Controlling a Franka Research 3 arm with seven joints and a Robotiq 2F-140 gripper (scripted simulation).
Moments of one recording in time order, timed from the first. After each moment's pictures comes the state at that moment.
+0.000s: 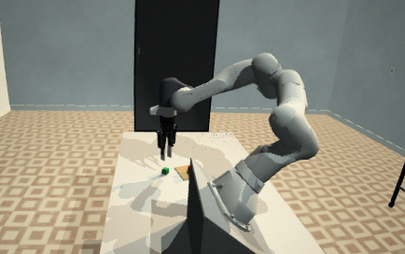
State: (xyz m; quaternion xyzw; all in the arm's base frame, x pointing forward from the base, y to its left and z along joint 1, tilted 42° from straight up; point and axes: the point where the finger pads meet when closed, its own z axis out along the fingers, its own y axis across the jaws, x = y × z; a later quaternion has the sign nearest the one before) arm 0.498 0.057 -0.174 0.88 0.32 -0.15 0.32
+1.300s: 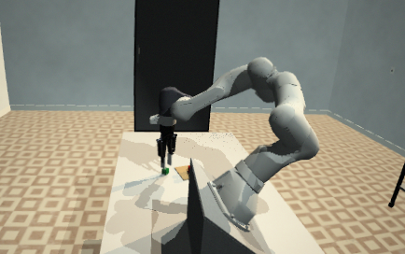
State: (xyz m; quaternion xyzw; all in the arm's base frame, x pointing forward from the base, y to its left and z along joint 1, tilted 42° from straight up) arm 0.494 0.026 -0.207 0.88 0.32 -0.16 0.32
